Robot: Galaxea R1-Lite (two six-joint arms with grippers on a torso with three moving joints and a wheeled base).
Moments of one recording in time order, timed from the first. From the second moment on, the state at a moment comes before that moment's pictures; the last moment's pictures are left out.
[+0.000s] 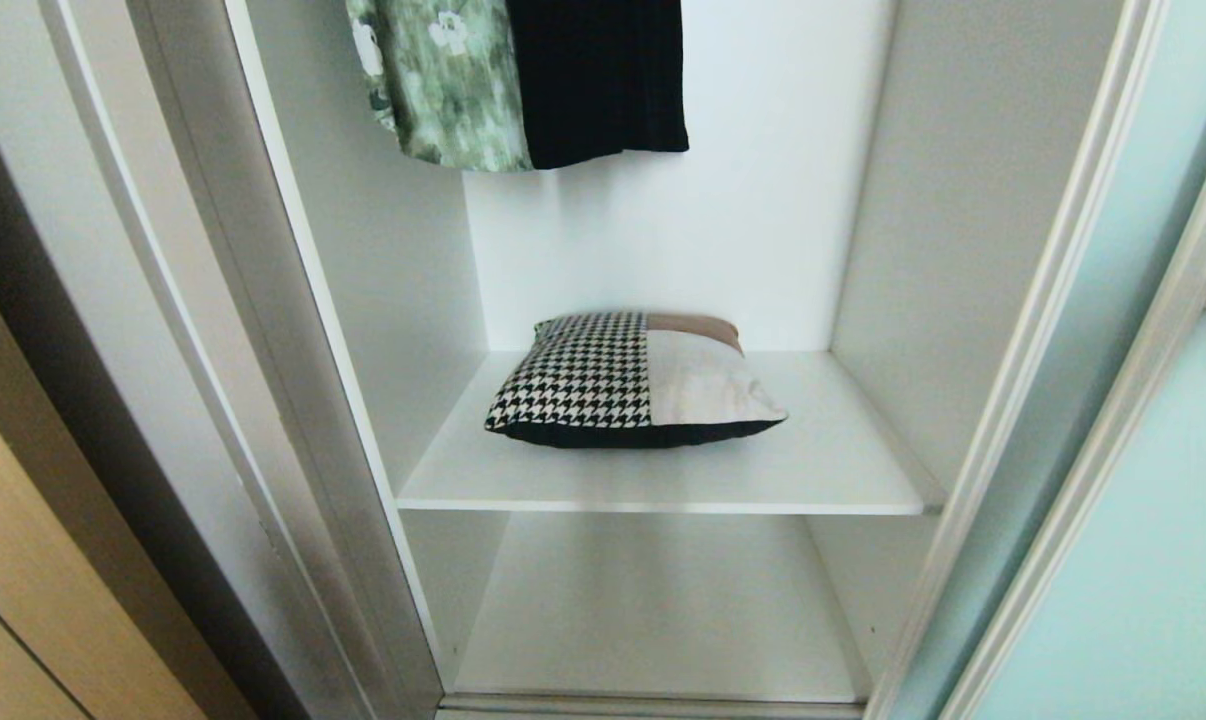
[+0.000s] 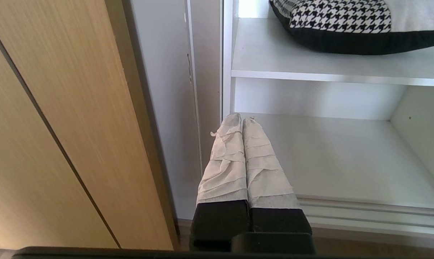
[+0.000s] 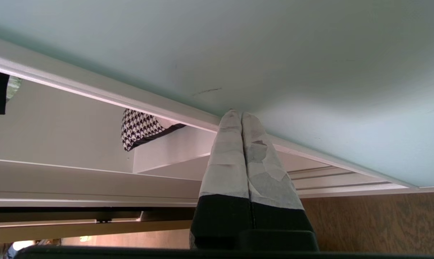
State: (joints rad) left arm 0.02 0.00 0.00 0.00 0.00 0.00; right arm -0.63 1.82 -1.76 0.54 0.85 0.38
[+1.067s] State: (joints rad) left arm 0.02 0.00 0.00 0.00 0.00 0.00; right arm -0.48 1.78 -1.73 0.55 0.83 0.38
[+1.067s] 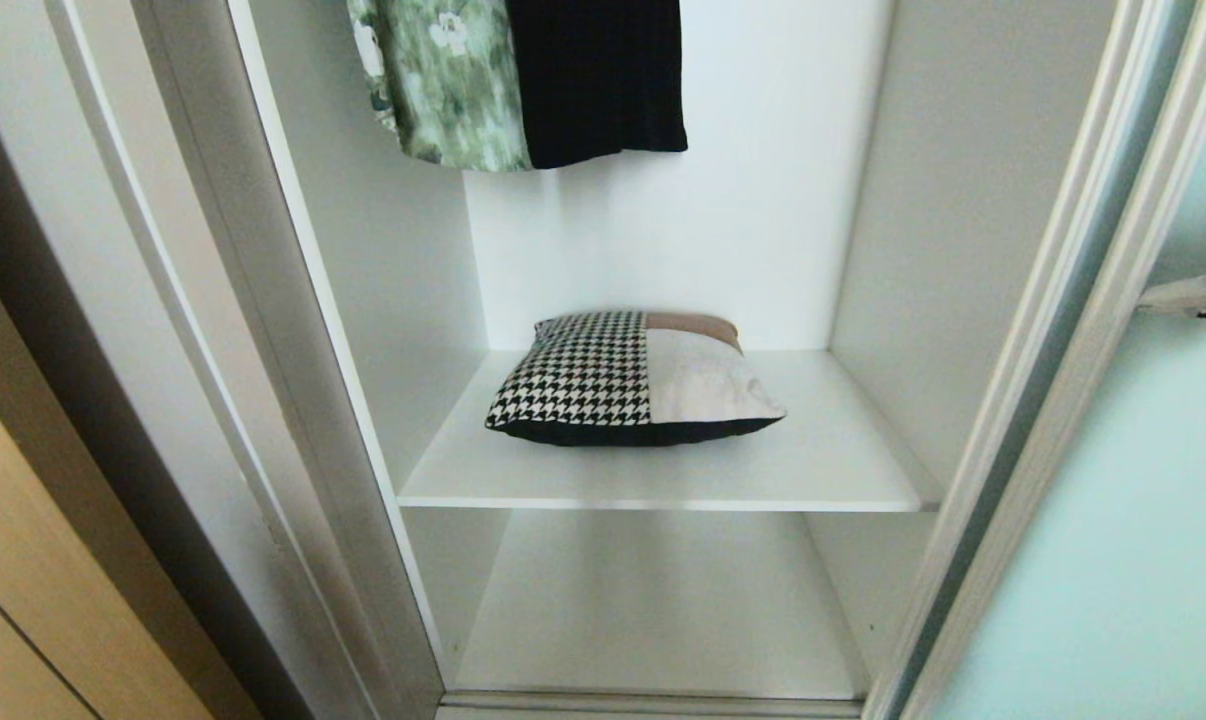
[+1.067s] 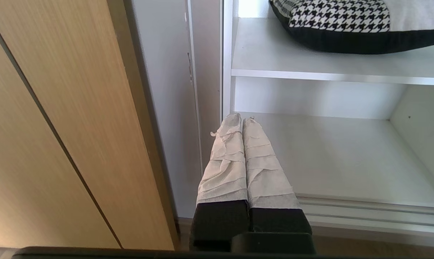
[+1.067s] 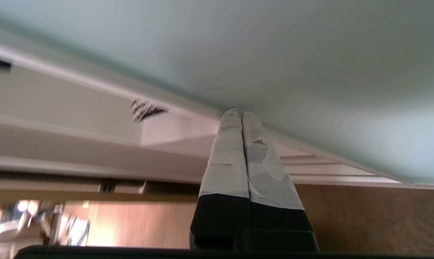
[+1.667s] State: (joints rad) left arm 0.02 0.00 0.00 0.00 0.00 0.00; right arm -0.14 1.62 -1.58 0.54 0.70 0.38
